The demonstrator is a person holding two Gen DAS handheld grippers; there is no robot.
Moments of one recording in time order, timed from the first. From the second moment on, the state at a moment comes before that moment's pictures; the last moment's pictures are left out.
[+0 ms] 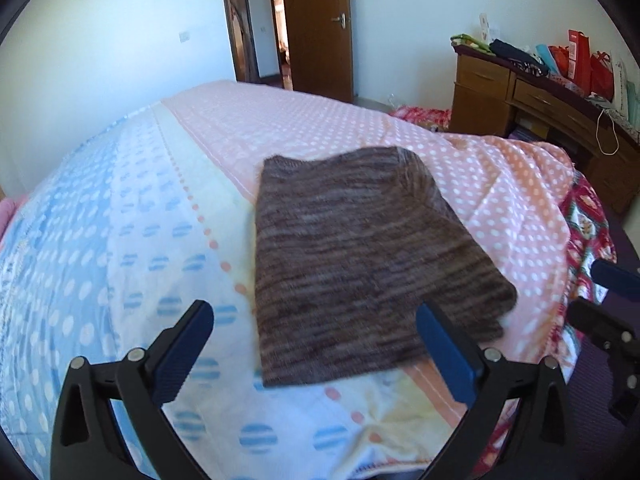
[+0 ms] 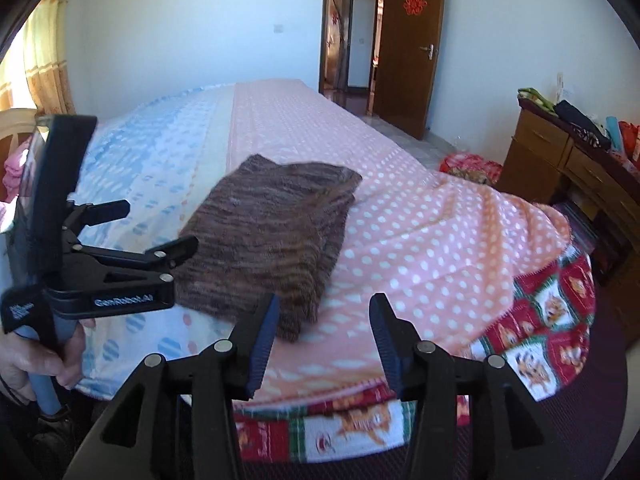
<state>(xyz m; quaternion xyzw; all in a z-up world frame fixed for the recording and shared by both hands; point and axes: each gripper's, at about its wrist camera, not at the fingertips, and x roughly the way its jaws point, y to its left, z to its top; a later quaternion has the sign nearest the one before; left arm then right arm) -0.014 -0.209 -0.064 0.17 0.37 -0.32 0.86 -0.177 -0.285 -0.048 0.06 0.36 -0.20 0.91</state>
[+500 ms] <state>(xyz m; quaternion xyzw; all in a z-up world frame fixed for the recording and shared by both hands) -0.059 -0.170 0.010 0.13 0.26 -0.28 0.92 -0.195 -0.269 0.000 0.10 0.28 -0.22 0.93</state>
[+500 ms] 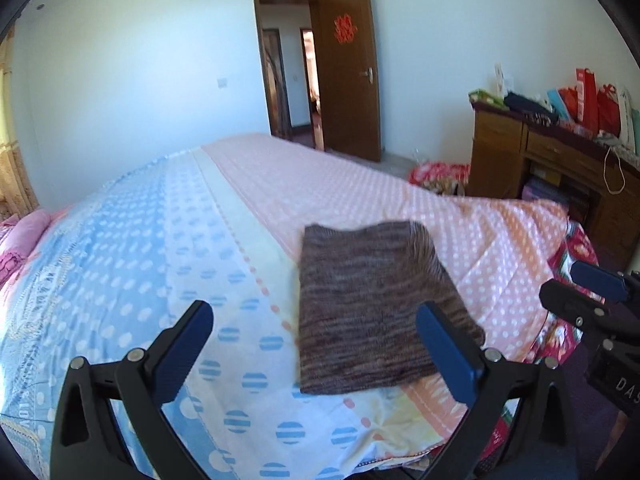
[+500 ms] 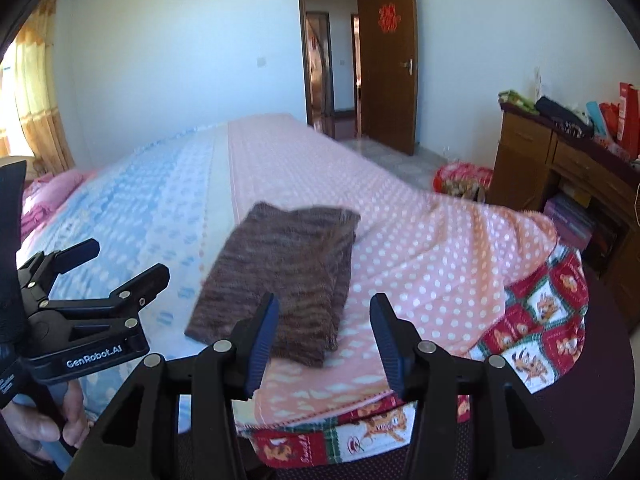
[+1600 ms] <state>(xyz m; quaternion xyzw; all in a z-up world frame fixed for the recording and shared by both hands) -0.081 -0.156 0.044 0.12 0.18 -0.23 0.95 -0.218 -0.241 0.043 0.05 0.15 -0.23 0.96</state>
